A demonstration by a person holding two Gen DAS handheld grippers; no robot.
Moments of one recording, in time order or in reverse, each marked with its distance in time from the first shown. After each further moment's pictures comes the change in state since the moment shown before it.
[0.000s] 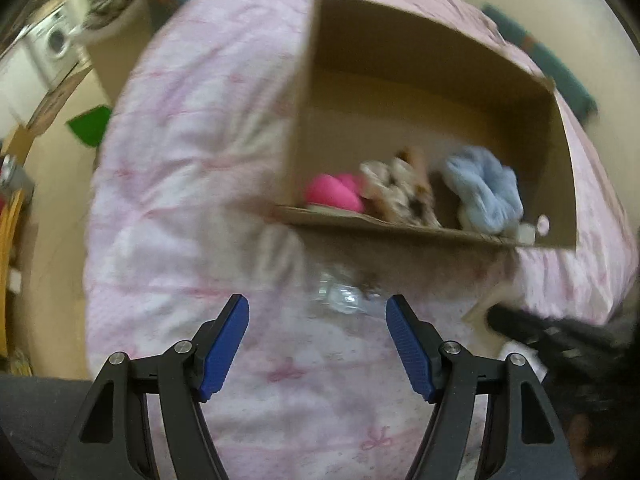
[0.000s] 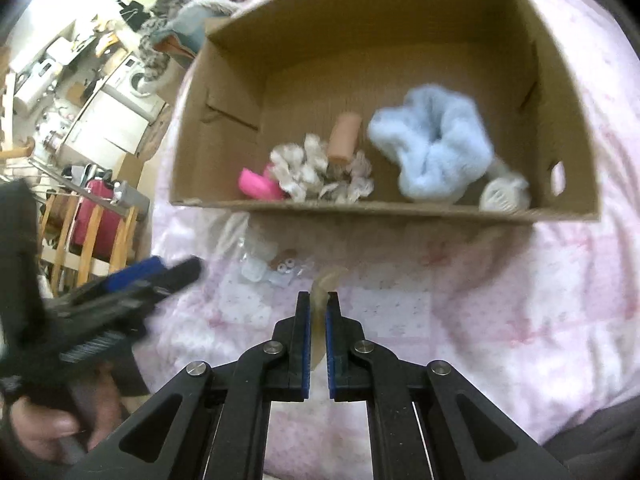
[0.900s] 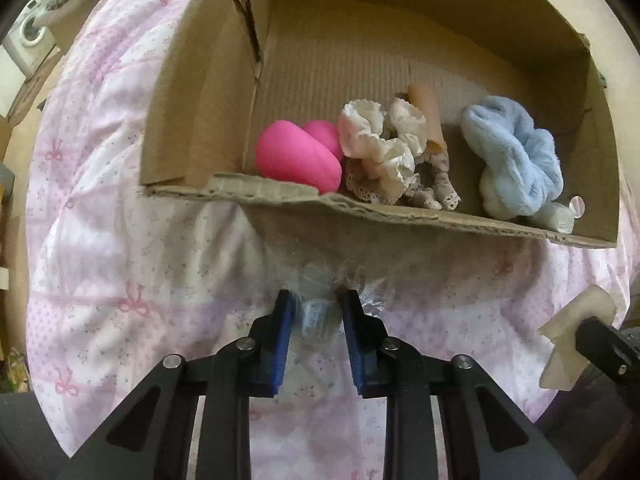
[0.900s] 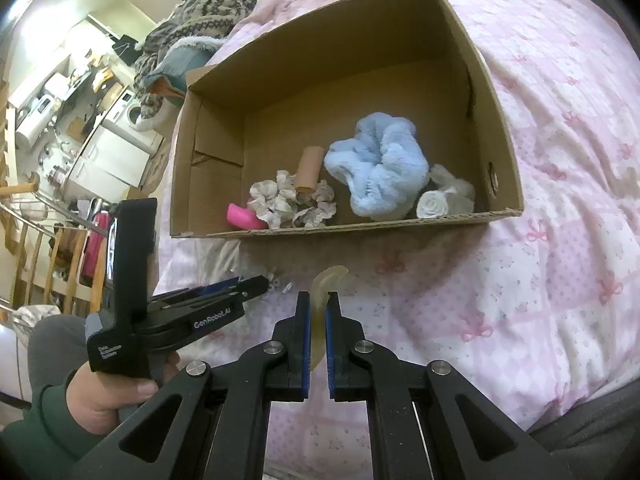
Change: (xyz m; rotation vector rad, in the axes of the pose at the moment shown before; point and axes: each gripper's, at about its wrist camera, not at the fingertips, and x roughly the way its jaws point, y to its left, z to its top) left arm 0.080 -0.011 0.023 -0.008 0.151 -0.041; right arm -0.030 -0.030 -0.005 0.082 -0.075 0.030
